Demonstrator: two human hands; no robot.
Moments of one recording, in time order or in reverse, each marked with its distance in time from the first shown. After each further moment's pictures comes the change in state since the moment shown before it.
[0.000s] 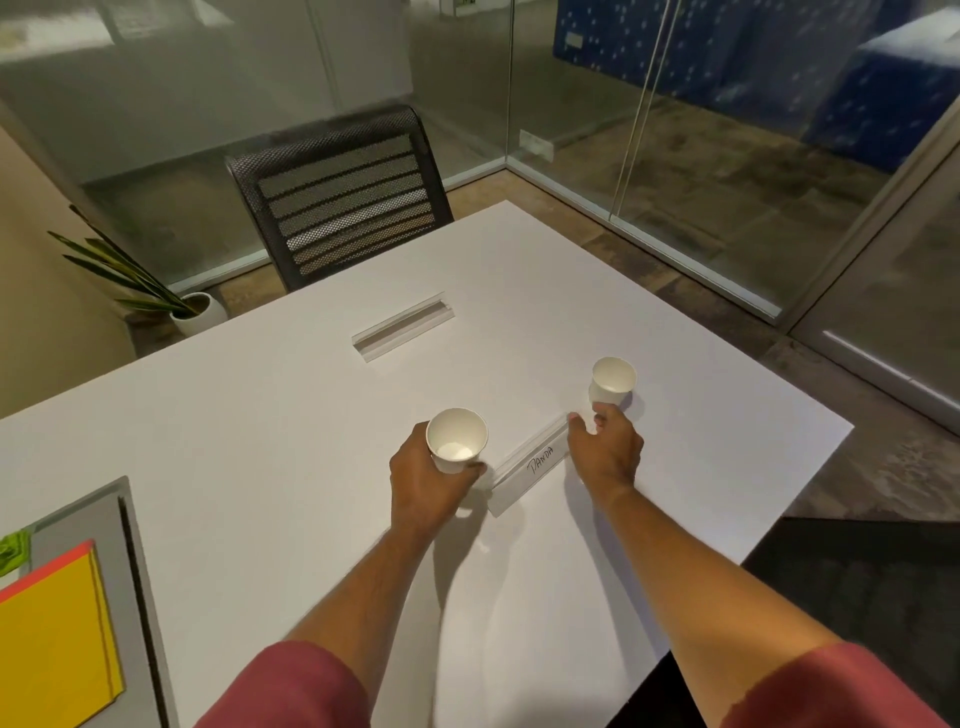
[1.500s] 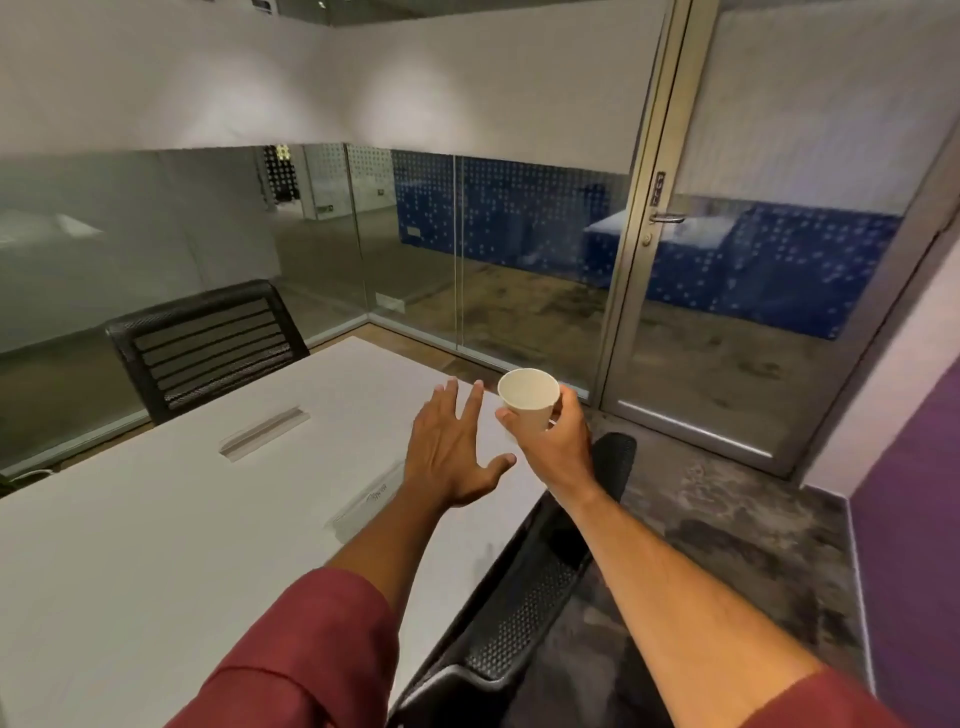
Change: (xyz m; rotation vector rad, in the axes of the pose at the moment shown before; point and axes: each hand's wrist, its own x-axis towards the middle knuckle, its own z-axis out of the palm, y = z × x) left_hand -0.210 0.209 0.070 0.667 -0.173 0.814; right_hand -0.161 -0.009 -0.295 0.369 0.174 -0.442
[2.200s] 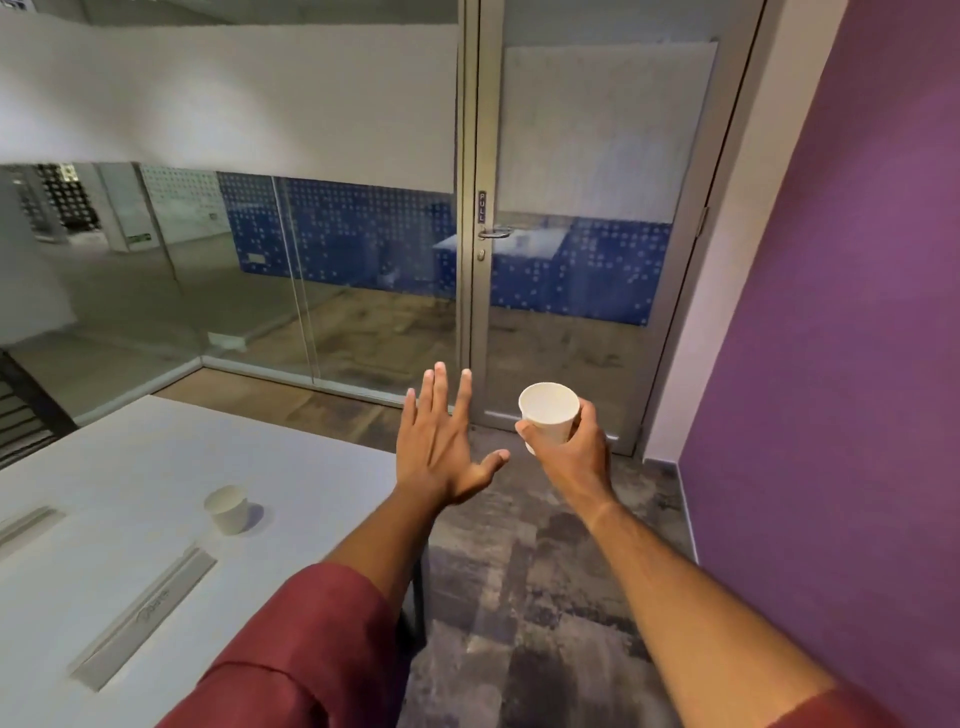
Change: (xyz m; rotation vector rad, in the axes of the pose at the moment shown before) left_hand 0.093 0.233 0.058 0.047 0.110 0.335; right_hand 0.067 0.039 -0.251 -0.244 0.426 0.096
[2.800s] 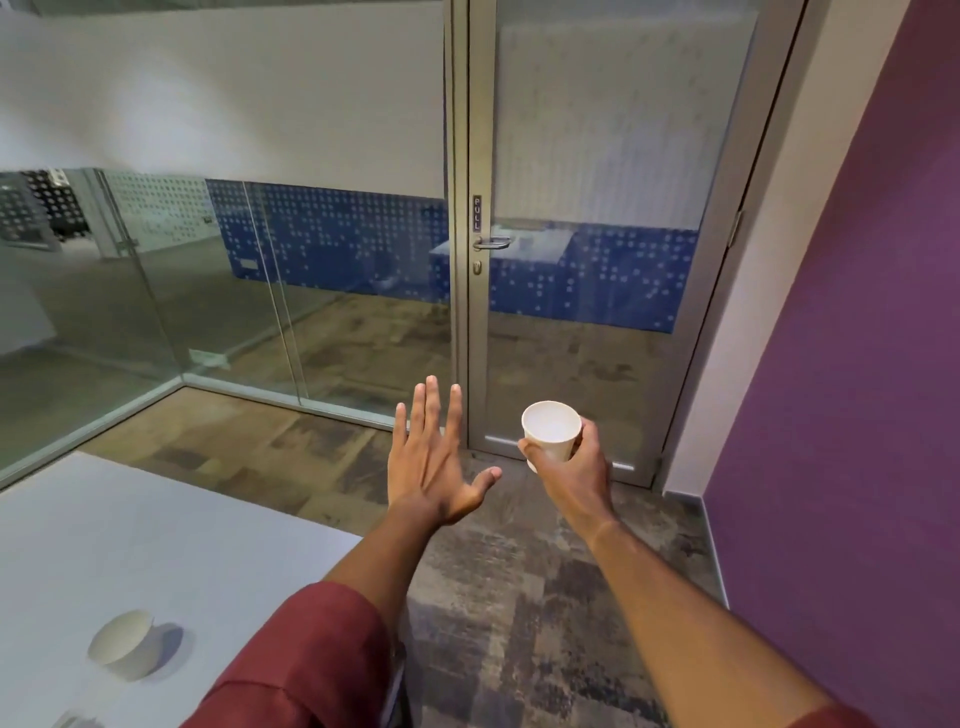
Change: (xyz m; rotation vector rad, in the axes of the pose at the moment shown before) left_hand 0.197 -0.020 0.107 0.076 -0.019 -0.033; right_hand 0.214 0.063 0.080 -0.004 0.000 0.052
